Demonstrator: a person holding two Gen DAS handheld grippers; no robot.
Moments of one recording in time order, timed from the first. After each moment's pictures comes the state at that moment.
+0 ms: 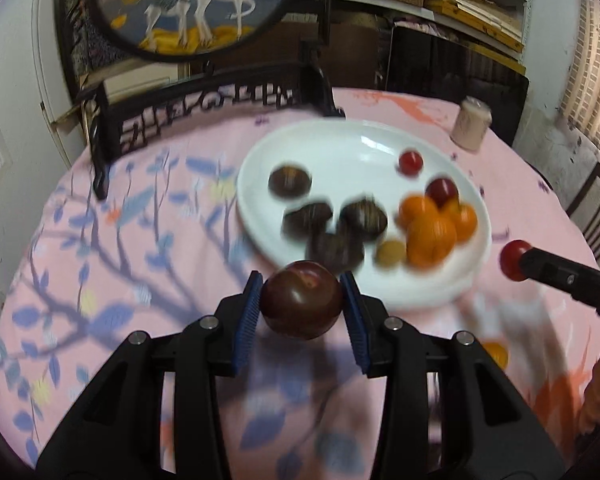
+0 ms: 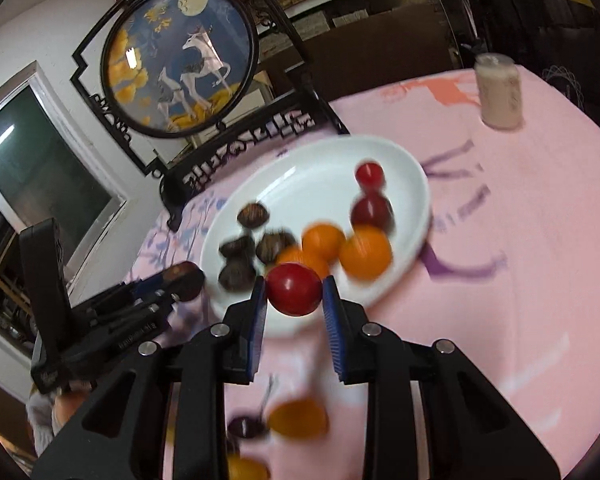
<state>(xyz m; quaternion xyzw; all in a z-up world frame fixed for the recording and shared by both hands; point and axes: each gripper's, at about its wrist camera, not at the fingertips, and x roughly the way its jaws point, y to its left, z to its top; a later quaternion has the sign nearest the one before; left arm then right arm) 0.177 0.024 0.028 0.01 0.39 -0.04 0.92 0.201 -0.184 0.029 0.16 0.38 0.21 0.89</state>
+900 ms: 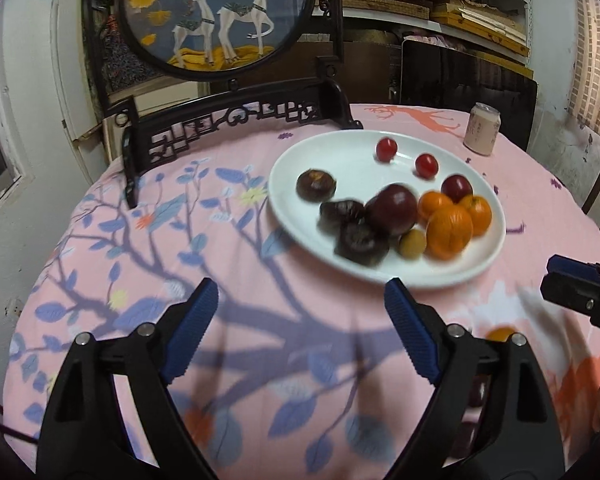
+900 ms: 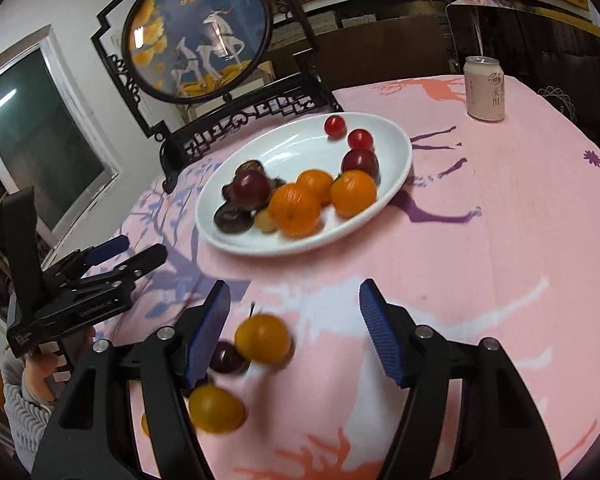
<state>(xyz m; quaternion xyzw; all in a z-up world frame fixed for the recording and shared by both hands) 0.134 0.041 0.022 0.03 0.35 -0.01 0.94 0.118 -0.196 0.009 0.12 0.37 0.22 0.89</state>
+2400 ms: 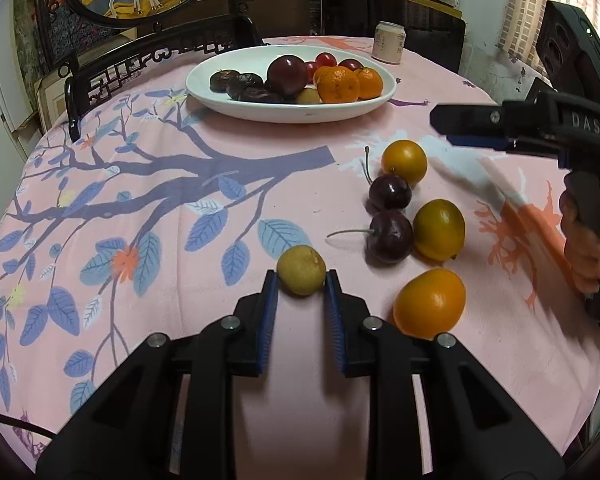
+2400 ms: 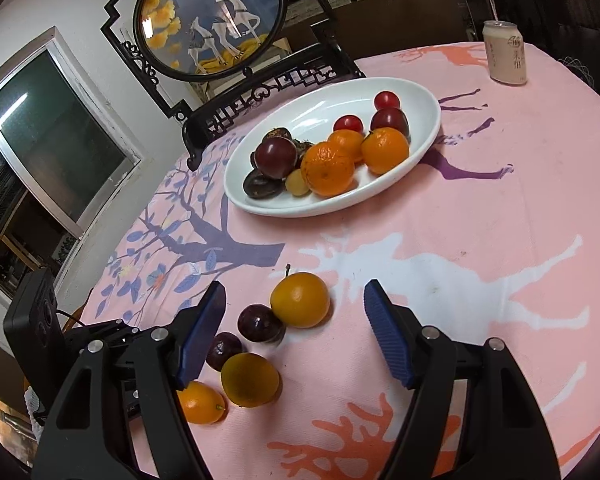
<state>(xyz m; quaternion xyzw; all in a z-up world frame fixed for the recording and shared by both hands) 0.044 0.021 -0.021 0.06 0.43 -0.14 0.89 0.116 -0.184 -0.004 0.15 0.41 0.26 0.86</state>
